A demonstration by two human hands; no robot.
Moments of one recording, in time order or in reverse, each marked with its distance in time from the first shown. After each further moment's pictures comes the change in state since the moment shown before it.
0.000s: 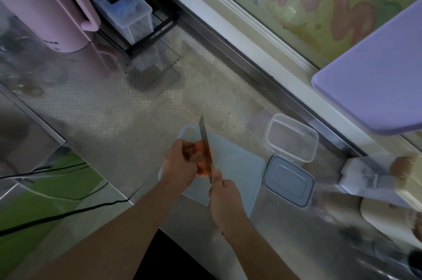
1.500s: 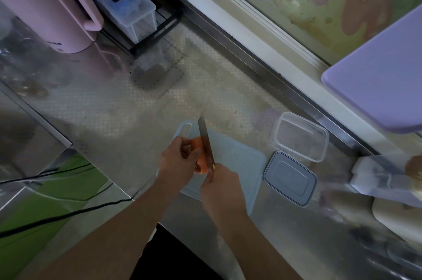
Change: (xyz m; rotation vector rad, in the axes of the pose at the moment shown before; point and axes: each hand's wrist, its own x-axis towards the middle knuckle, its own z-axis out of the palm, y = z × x) left_hand 0.005 0.010 -0.026 0.054 -0.008 0.030; right_hand -0.013 -0.043 0.013 -0.496 0.182 -0.230
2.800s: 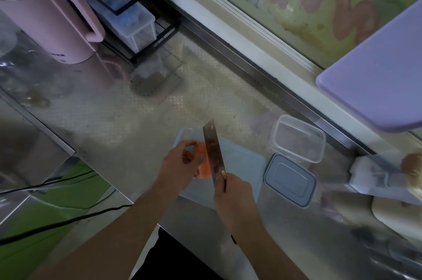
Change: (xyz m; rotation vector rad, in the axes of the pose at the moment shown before) left_hand 0.003 0.001 -0.006 -0.028 -0.150 0.028; right_hand -0.007 0.025 -0.009 0.074 0.002 -0.014
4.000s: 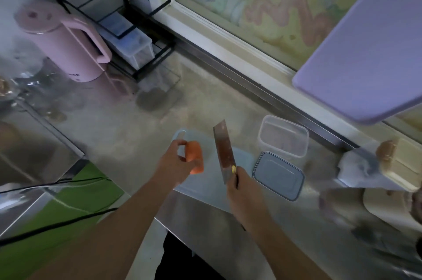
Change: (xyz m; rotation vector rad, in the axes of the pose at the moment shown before) left_hand -0.019 0.014 0.005 0.183 0.011 -0.109; right_hand -0.020 0.051 -0.038 0.175 0.055 -0.040
